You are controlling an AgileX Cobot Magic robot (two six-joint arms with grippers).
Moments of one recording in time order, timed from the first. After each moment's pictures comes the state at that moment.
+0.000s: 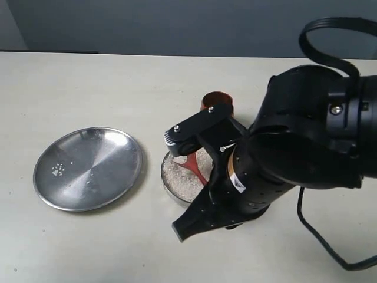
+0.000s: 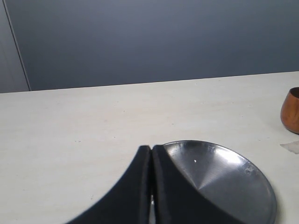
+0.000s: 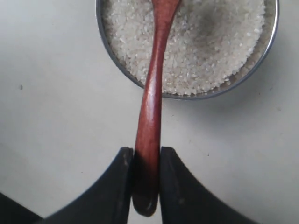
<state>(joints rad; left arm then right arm) -0.01 0.00 0.00 -0.05 0.21 0.03 1.04 1.49 -0.95 -0.20 0.89 0.52</state>
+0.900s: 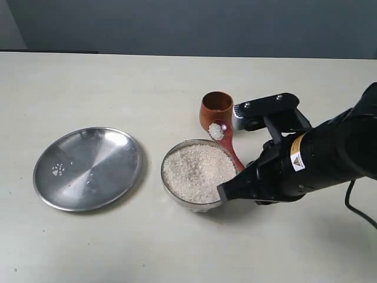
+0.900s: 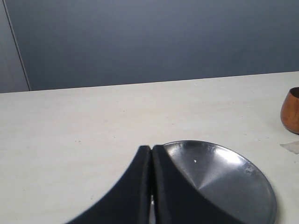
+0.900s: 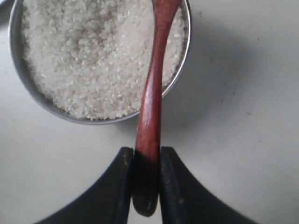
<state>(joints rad) -0.01 0.00 0.00 -0.05 0.21 0.03 0.76 1.36 -0.72 -0.07 0.59 0.41</state>
